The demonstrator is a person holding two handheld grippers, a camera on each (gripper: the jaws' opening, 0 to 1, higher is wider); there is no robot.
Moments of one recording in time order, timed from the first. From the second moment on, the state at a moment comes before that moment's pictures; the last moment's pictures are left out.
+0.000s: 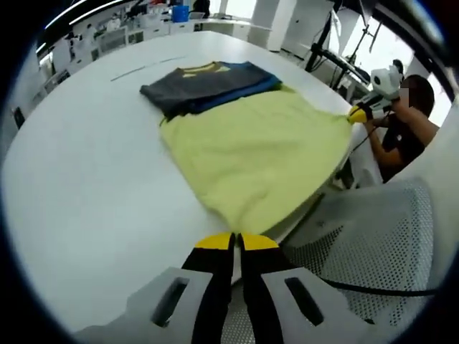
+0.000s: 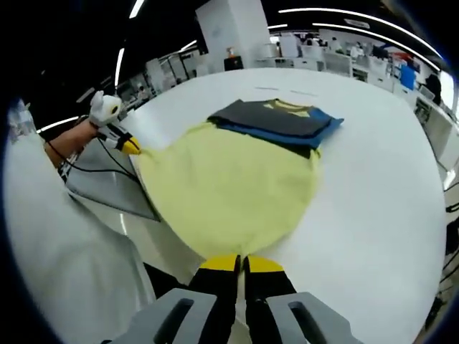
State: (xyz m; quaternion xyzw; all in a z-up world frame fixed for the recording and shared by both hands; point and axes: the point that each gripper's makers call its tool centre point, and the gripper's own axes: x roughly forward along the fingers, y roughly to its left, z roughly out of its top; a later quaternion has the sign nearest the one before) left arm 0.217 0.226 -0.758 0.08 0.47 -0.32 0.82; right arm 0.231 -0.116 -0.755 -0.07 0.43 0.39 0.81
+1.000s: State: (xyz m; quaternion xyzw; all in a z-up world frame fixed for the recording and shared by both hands) left arm 0.289 0.229 -0.700 0.11 0.40 -0.32 0.86; right arm 0.309 -0.112 -0.694 -0.07 0.35 0.37 0.85
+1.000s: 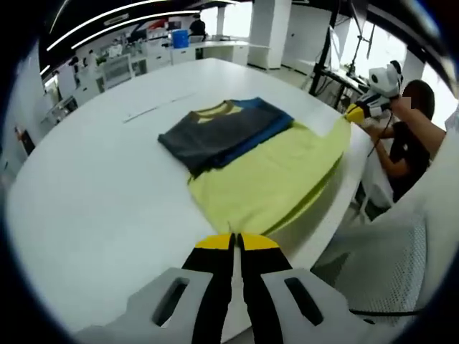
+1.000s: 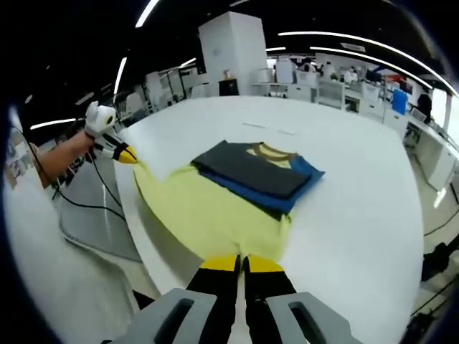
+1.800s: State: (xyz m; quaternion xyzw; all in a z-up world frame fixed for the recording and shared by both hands) left arm 0.359 0.229 -0.667 0.10 0.34 -0.30 0.89; right arm 0.370 -0.112 -0.667 -0.06 0.31 0.35 0.88
